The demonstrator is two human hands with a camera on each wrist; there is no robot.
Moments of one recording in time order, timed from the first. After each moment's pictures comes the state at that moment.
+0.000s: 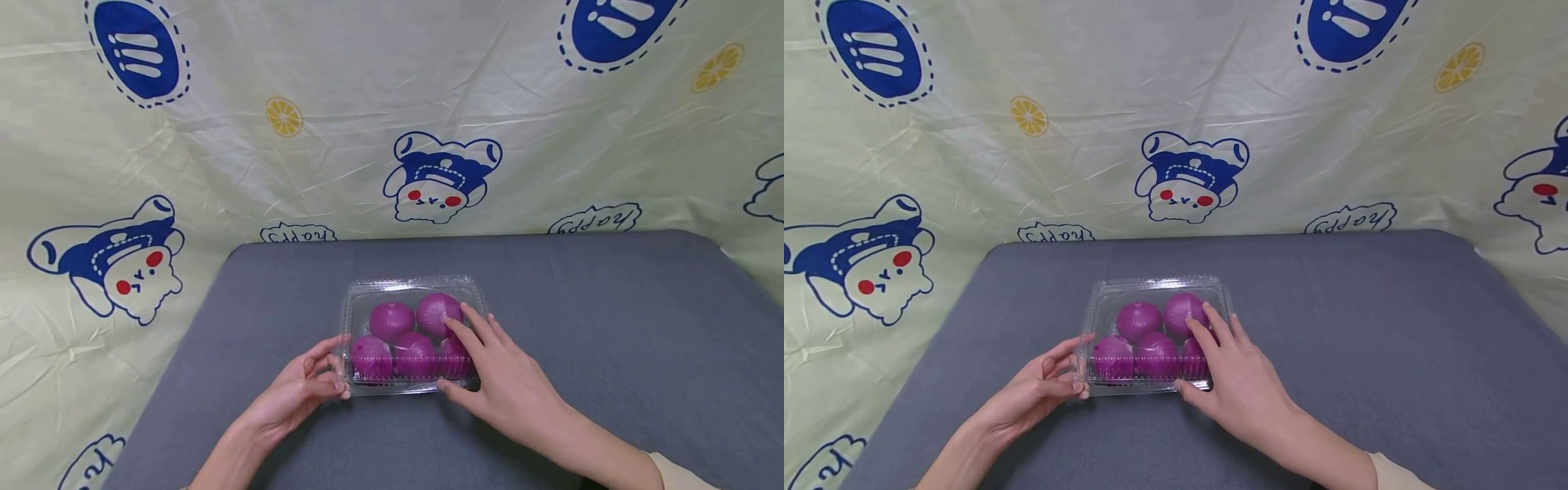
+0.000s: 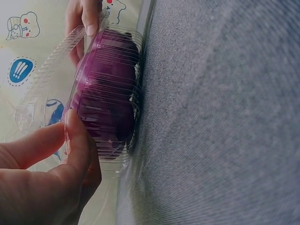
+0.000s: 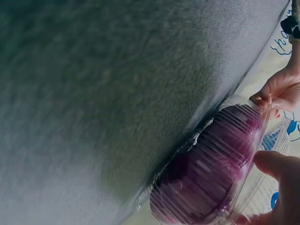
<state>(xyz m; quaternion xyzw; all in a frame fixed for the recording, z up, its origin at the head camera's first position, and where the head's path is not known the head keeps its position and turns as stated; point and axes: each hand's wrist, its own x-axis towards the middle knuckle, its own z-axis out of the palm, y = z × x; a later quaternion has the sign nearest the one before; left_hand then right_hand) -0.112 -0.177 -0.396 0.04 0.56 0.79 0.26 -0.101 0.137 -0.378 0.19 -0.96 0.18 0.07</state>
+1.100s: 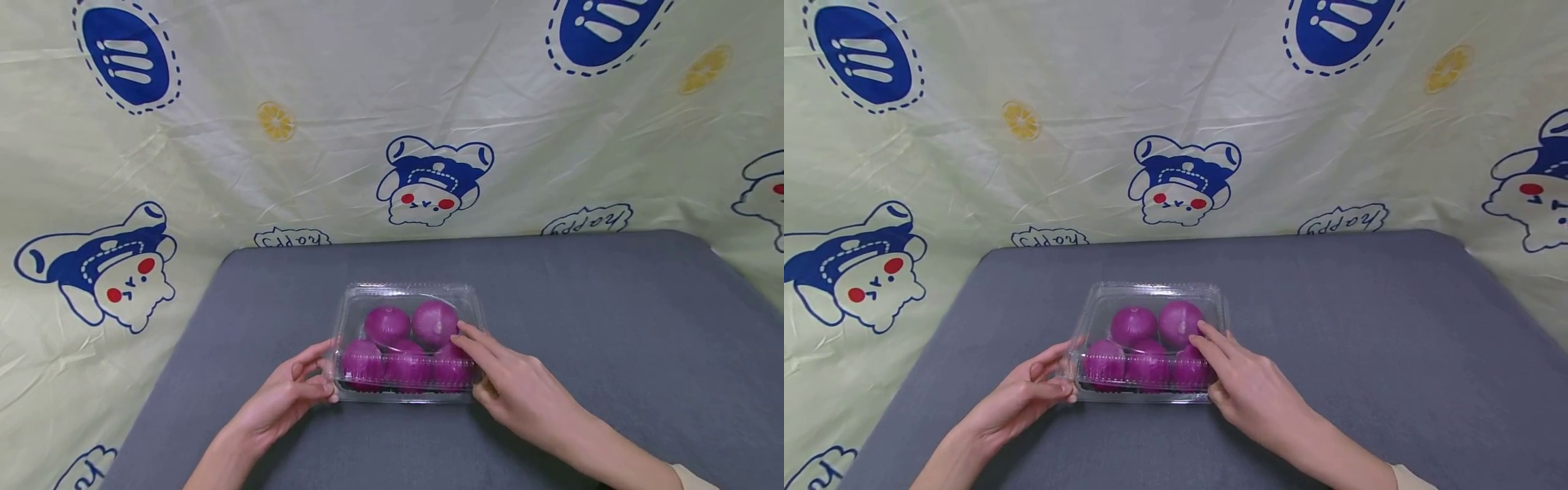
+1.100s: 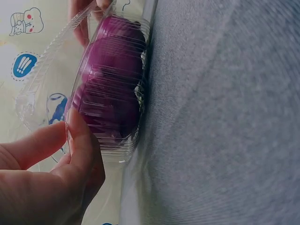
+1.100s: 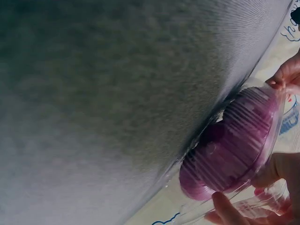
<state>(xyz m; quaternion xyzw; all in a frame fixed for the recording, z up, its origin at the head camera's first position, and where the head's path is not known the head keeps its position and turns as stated) -0.113 -0.182 -0.392 0.00 0.56 0.78 0.26 -0.097 0.164 -0.382 0.33 -0.91 0.21 0.17</state>
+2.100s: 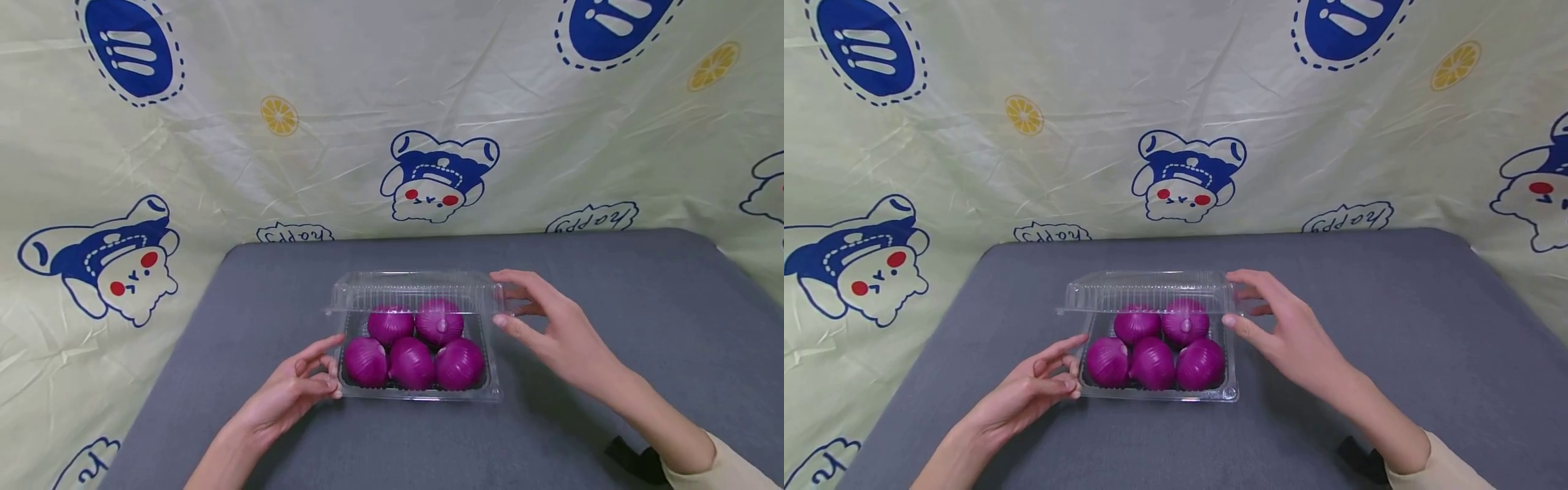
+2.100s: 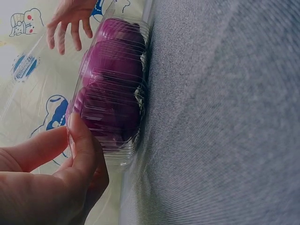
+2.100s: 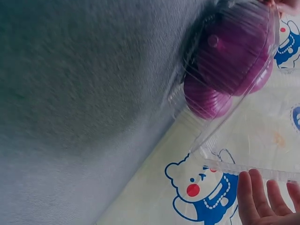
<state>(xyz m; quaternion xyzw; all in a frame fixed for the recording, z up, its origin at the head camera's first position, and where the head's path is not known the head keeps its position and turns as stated) -0.110 -0.183 -0.395 0.01 0.54 0.79 0.27 -0.132 0.200 -0.347 0.24 -0.88 0.39 0.14</state>
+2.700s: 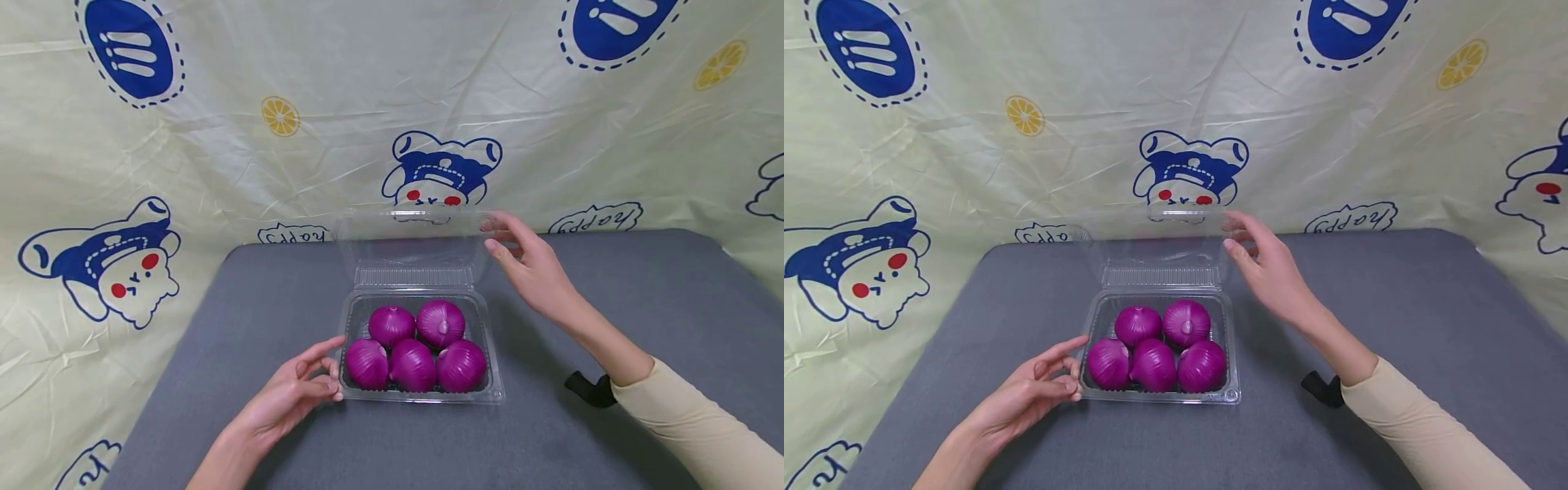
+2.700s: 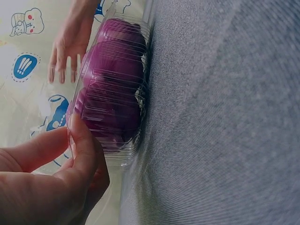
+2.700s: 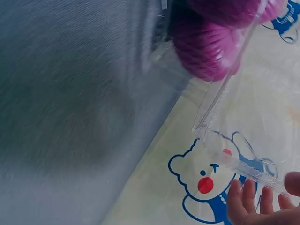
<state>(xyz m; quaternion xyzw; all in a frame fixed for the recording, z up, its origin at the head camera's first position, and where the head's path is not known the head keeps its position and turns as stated) -0.111 -0.183 -0.392 0.00 0.55 0.79 0.27 -0.212 0.187 -0.331 0.18 -0.86 0.46 0.13</state>
